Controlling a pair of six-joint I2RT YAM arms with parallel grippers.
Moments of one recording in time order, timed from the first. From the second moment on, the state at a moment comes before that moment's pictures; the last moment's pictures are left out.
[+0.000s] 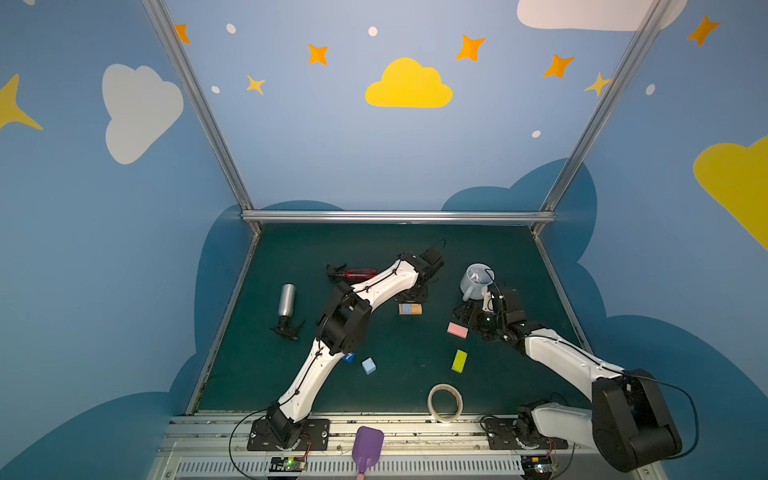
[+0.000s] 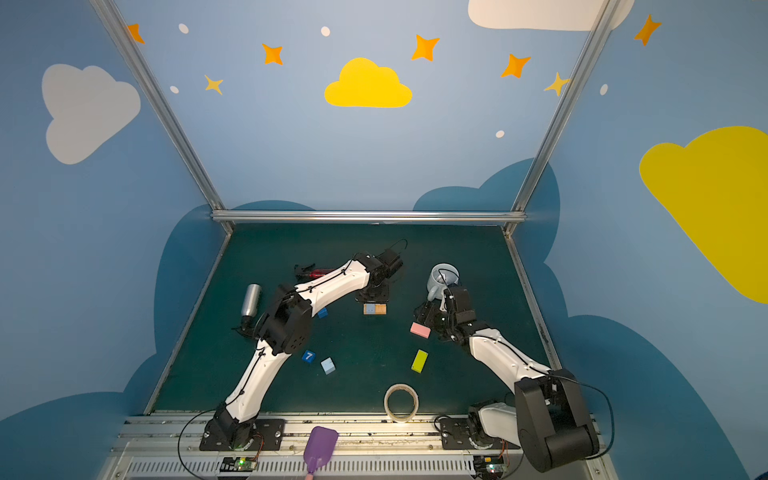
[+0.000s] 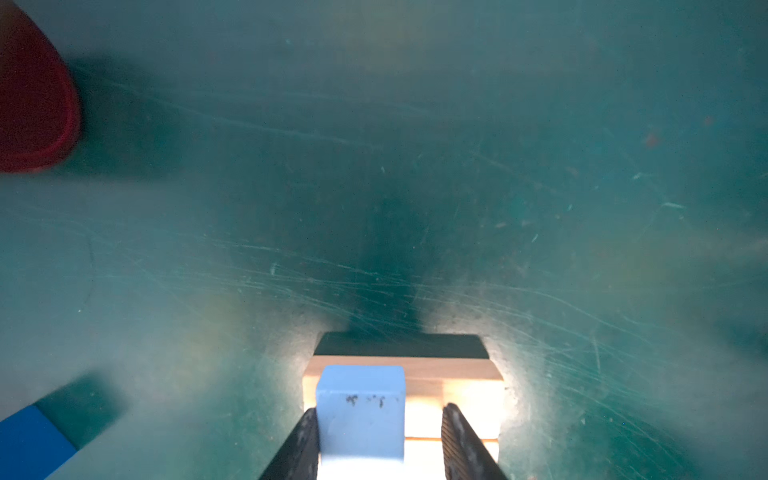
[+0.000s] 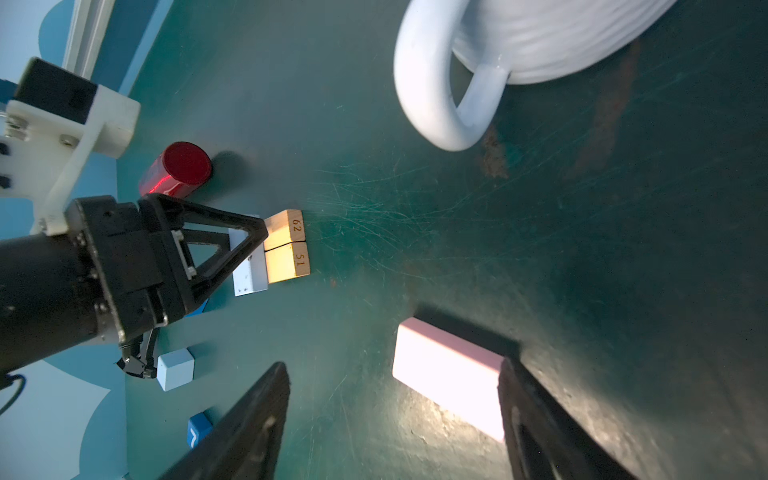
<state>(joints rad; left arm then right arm) -0.74 2.39 2.10 -1.11 -0.19 -0.76 0.32 1.25 0.56 -0.14 -0.25 0.72</state>
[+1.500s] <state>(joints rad) -0.61 1.64 1.38 -0.72 -0.21 -0.77 0.50 1.26 0.62 -0.40 -0.09 0.89</state>
